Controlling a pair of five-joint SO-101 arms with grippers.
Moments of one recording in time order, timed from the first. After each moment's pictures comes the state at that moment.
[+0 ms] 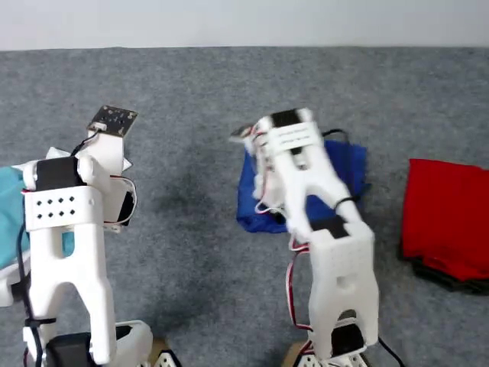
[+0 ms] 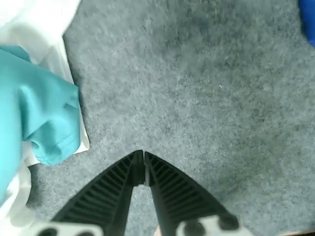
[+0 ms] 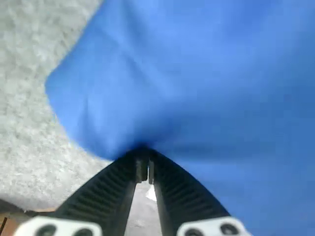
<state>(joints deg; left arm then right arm) -11.8 -20.8 18.7 99.0 -11.5 -20.1 40.1 -24.2 98.5 24.4</state>
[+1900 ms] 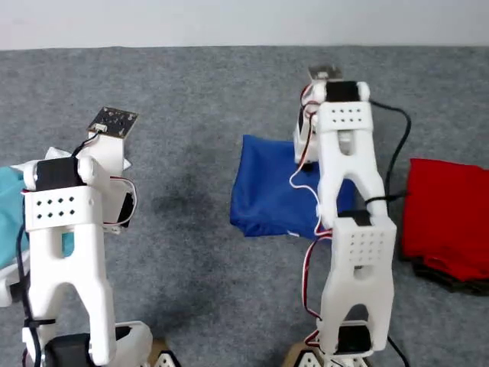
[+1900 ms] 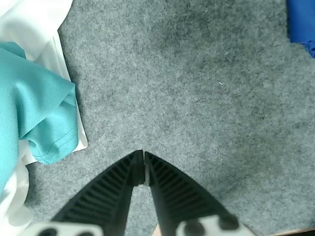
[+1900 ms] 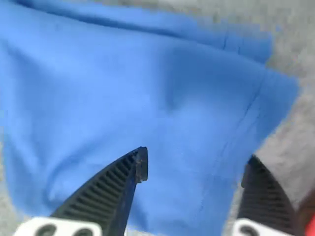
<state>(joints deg) -11.8 -20.8 19.2 99.0 -11.5 -6.2 45.6 -46.9 100.0 -4.4</state>
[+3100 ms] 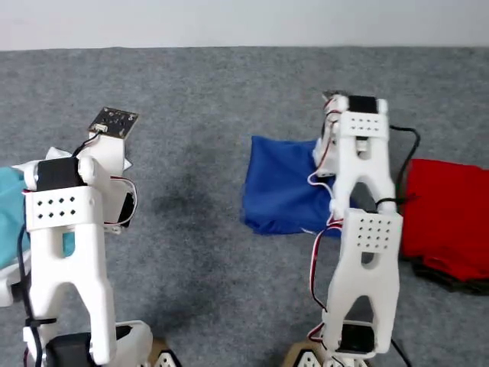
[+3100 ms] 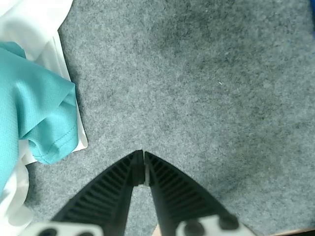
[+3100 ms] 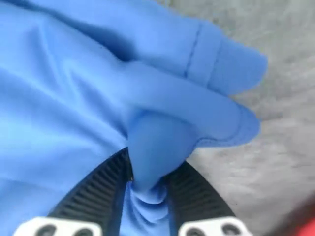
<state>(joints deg) -11.8 -20.8 19.2 99.0 -11.5 2.5 54.7 -53.8 100.5 14.5</state>
